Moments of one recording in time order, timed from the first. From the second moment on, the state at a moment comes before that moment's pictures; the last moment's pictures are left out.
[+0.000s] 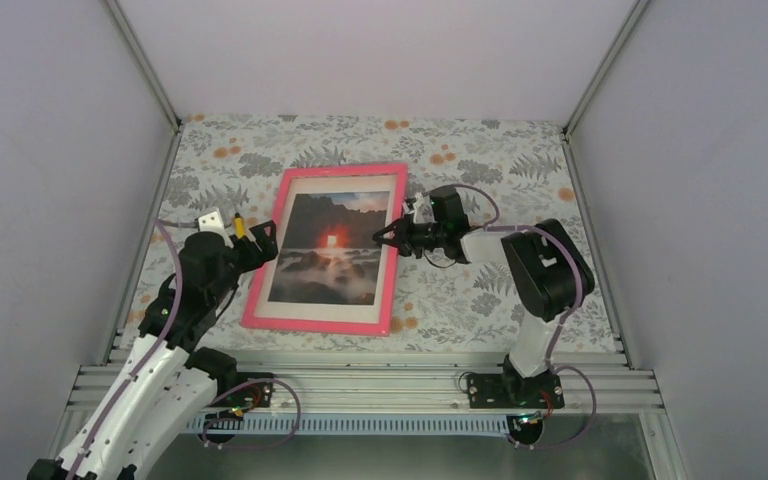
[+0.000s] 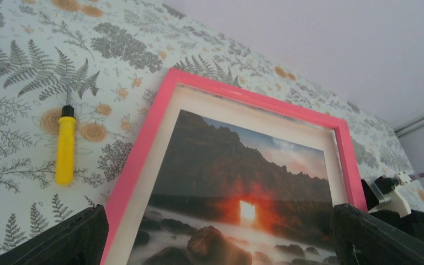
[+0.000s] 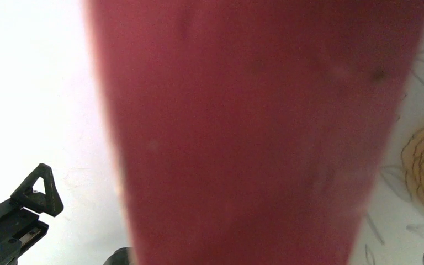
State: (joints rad) left arm -0.34 0.56 0.59 -0.45 -0.13 -0.65; right arm 0.44 1.81 0.82 0.32 -0.83 0.96
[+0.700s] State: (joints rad) left arm -0.34 0.74 0.58 -0.45 -0.17 -0.63; right arm 0.40 2.05 1.08 0.11 -0.87 0.73
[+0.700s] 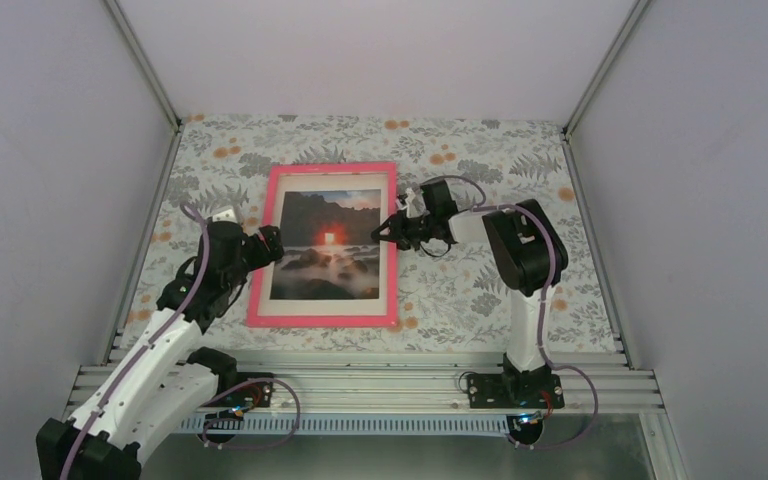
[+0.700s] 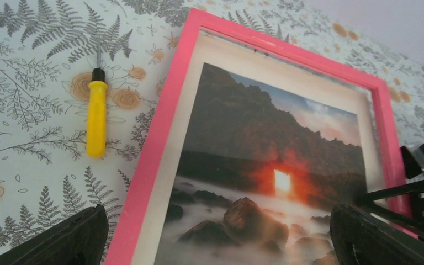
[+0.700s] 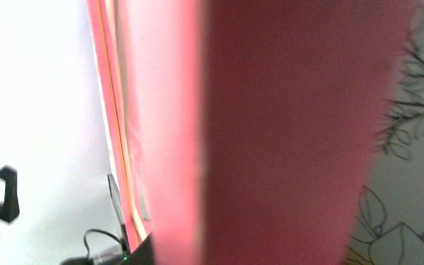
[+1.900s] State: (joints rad) left arm -0.31 1.19 0.58 -0.45 -0.21 -0.59; right arm 0.60 1.70 0.90 -0.16 -0.23 0.48
